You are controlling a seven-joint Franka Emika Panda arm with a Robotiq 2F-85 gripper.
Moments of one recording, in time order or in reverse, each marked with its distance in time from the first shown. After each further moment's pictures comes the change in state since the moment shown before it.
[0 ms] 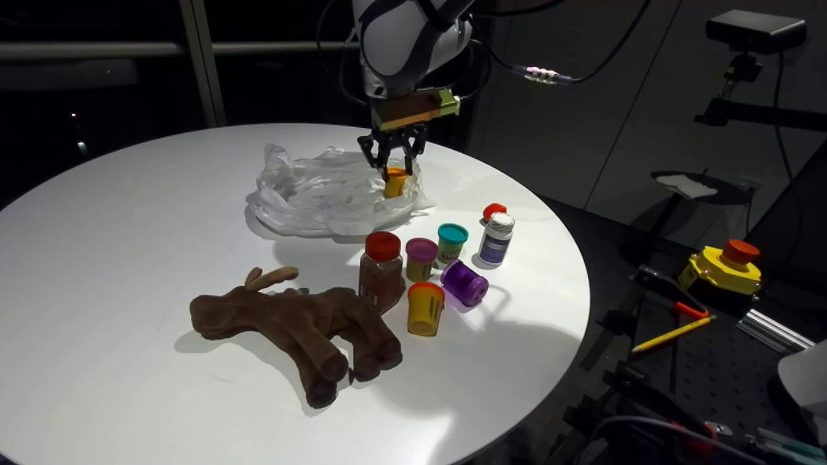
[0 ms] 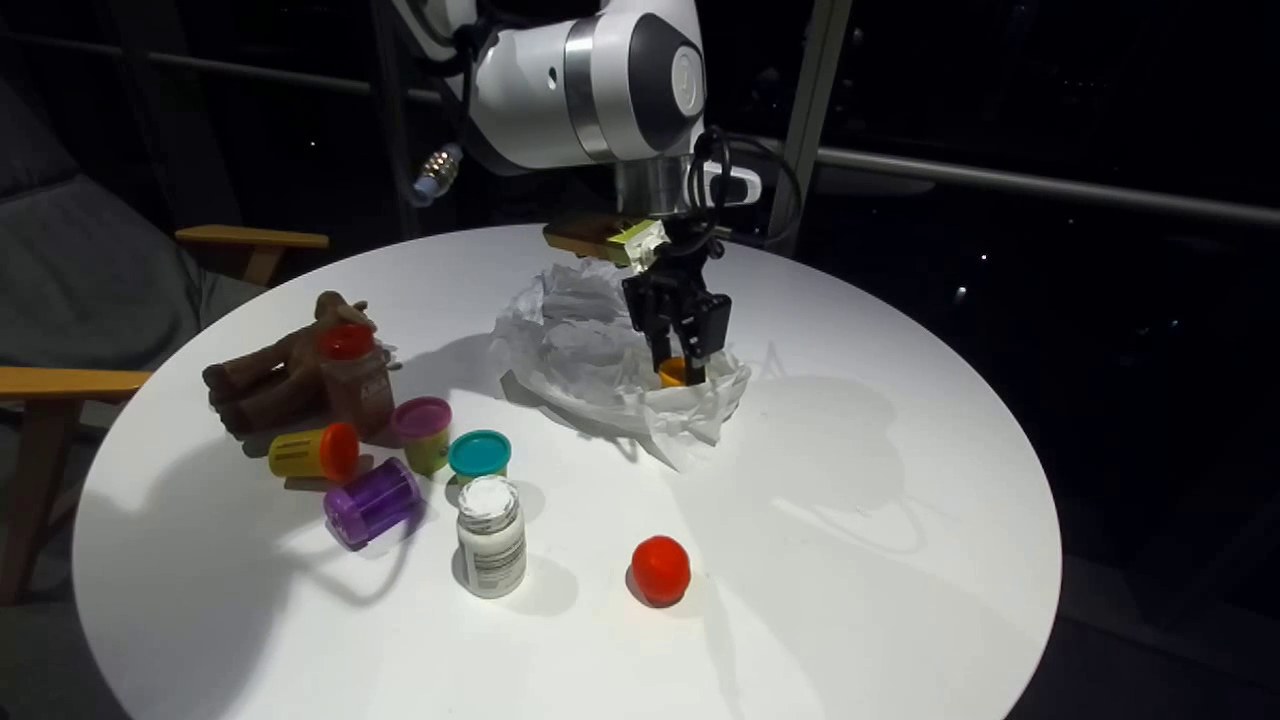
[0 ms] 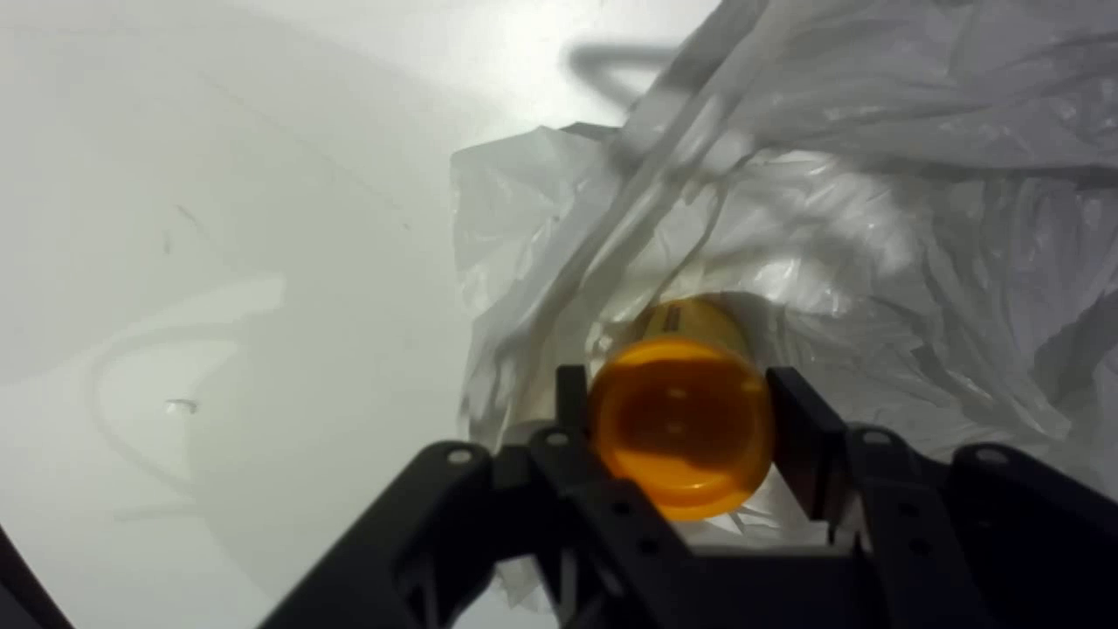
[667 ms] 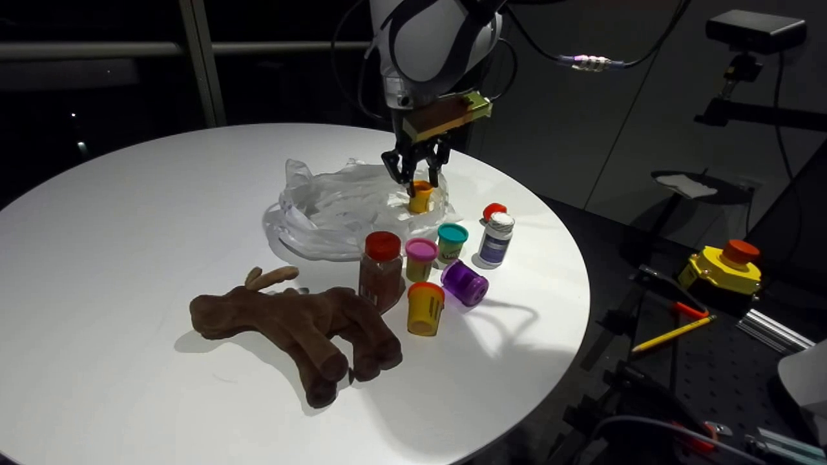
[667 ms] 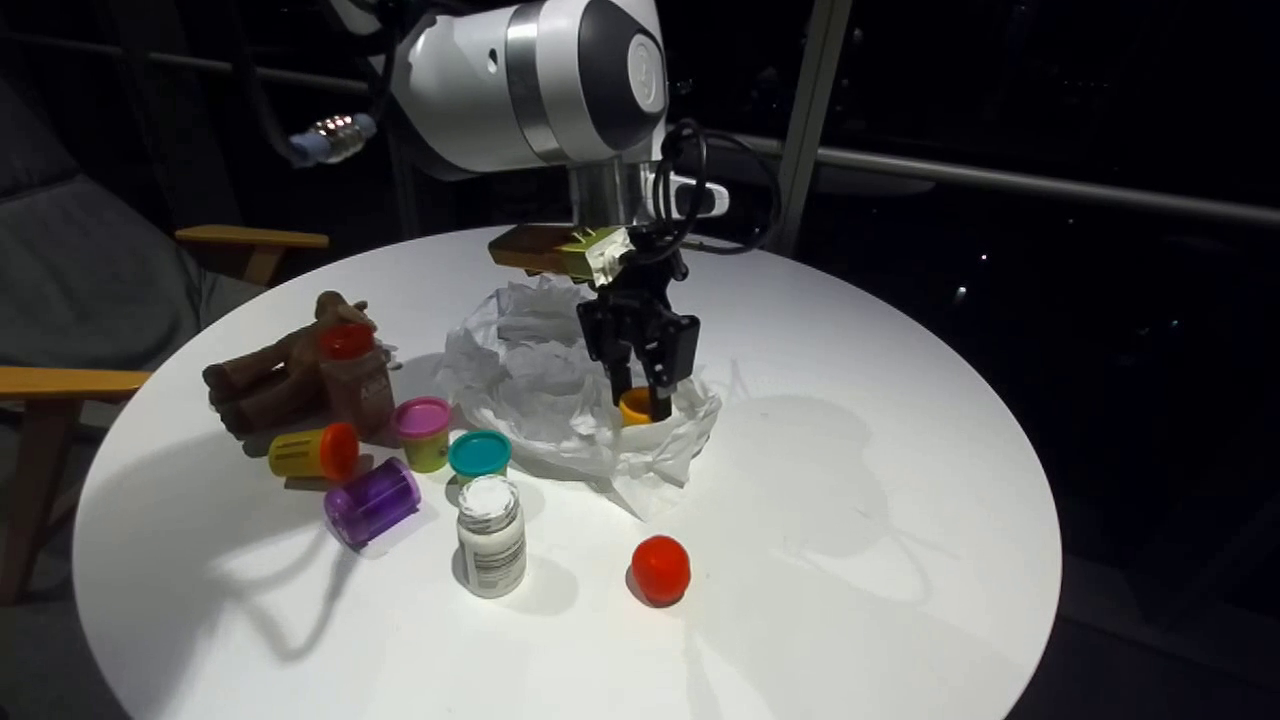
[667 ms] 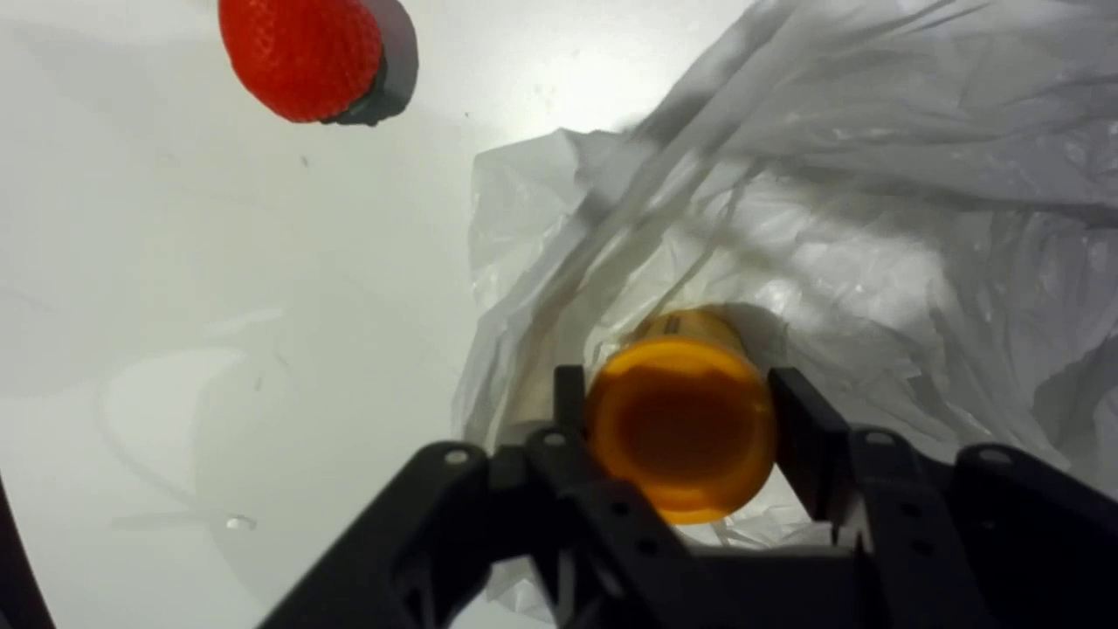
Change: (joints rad) arm 0.035 -0.145 -0.001 -0.257 -0.054 0.024 -0.050
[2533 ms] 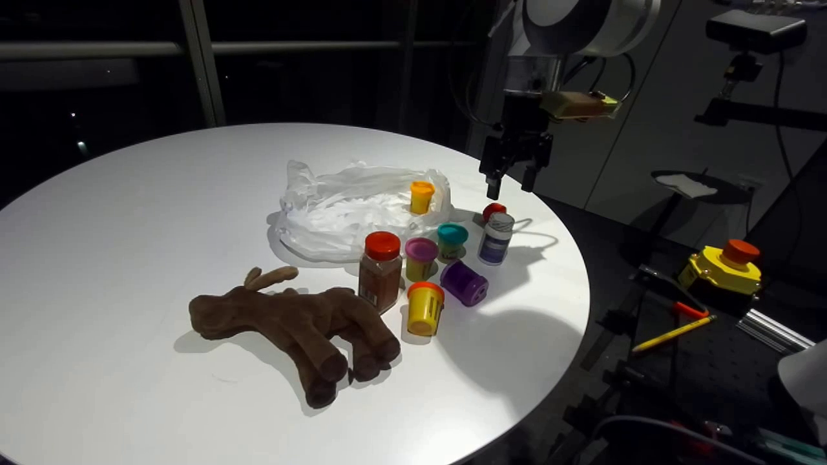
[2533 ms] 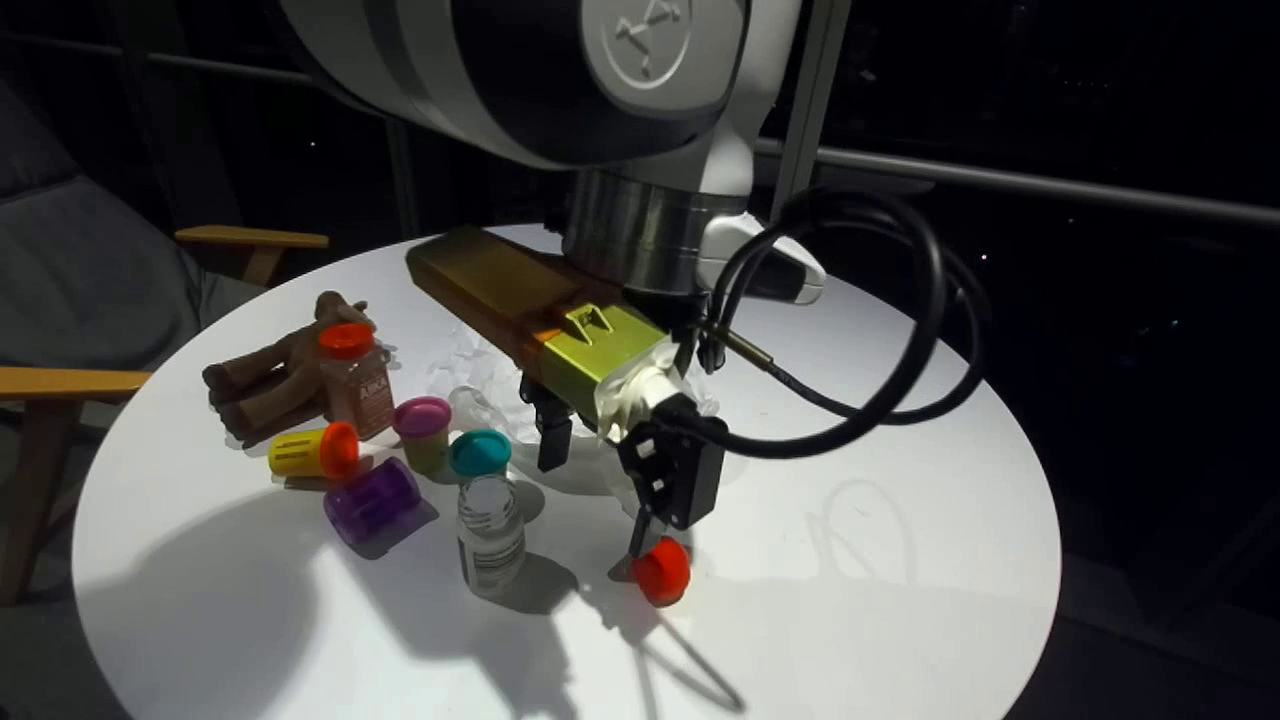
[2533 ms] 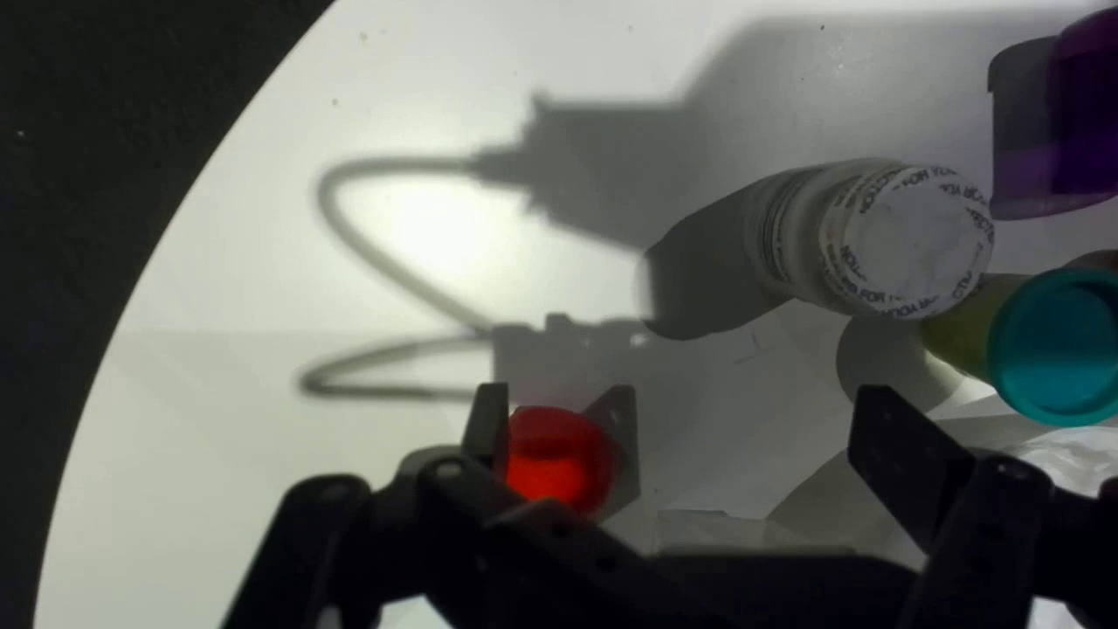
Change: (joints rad) arm -0.248 -0.405 0.072 -0.571 0.295 0.164 -0.471
